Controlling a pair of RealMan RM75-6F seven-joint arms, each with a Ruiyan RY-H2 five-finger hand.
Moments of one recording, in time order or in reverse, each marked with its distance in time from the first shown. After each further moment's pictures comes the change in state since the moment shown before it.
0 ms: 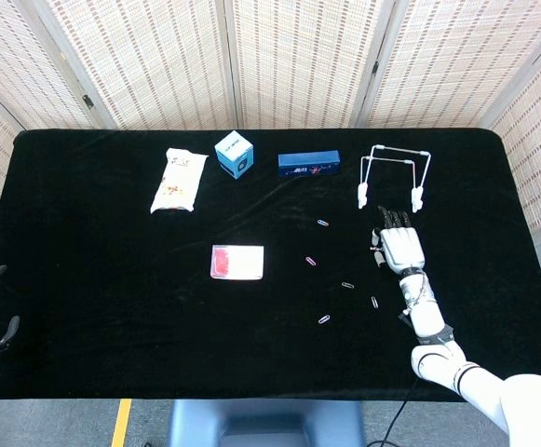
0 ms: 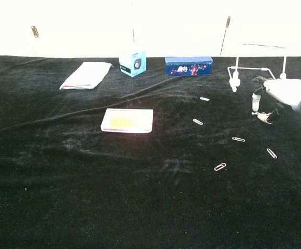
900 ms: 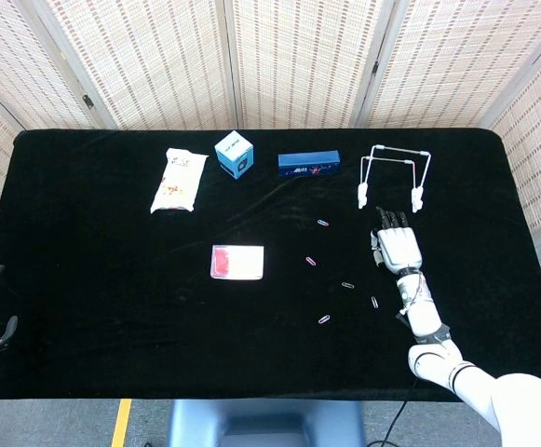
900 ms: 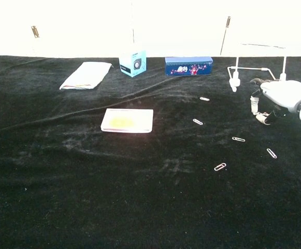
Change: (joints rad) left arm 0.003 0.001 -0.001 0.003 0.002 0.008 -0.004; right arm 0.010 -0.032 -0.004 0.053 -0.014 -0.003 -0.006
